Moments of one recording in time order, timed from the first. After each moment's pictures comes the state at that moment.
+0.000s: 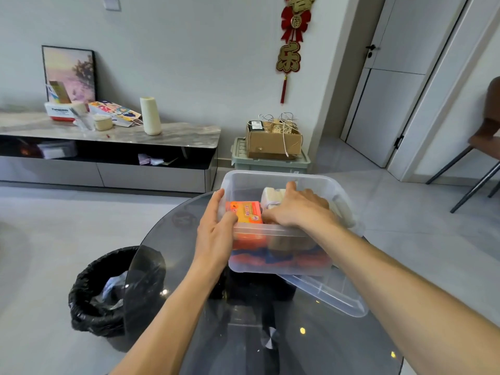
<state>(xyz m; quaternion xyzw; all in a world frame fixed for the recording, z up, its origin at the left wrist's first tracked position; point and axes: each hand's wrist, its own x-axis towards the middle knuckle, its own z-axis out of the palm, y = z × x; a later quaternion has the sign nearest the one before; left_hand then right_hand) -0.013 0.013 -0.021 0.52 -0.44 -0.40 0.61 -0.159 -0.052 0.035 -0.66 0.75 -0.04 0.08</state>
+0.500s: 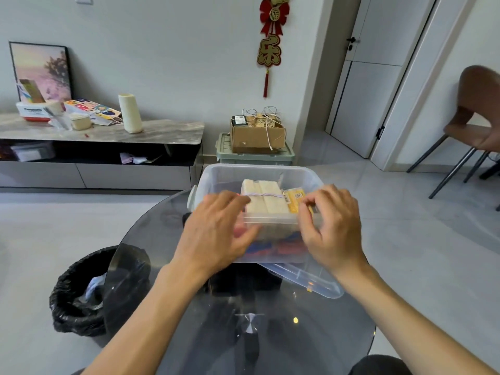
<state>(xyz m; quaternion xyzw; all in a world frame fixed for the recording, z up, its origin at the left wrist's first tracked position) -0.030 0.027 -0.012 0.50 -0.78 0.09 0.35 -0.241 0.037 0.006 -0.72 0.47 -0.47 -0.16</state>
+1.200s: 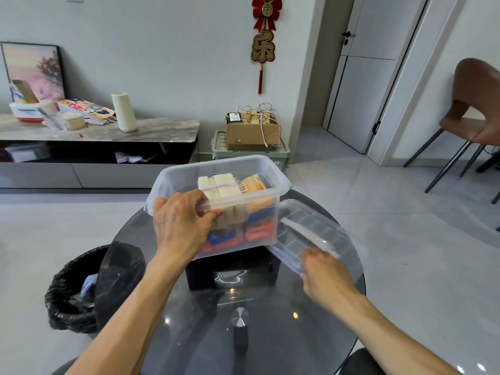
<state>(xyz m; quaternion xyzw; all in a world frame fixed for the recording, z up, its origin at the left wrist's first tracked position) -0.016 0.013 -0.019 0.65 -0.64 0.08 0.41 -0.279 0.052 -0.080 -0.74 0.67 -0.04 -0.02</state>
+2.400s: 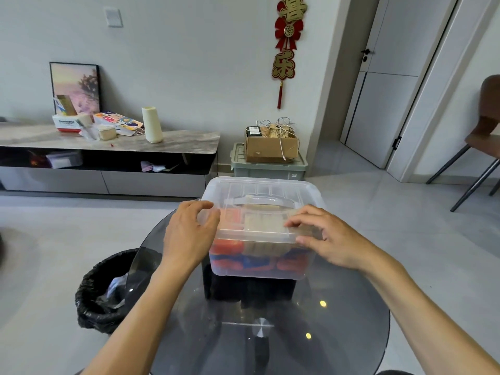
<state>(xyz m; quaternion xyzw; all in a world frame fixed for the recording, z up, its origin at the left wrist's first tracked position) 0.015 0.028 -0.011 0.68 -0.57 -0.13 0.44 -0.260 0.017 0.014 -0.84 0.44 -0.23 0.20</state>
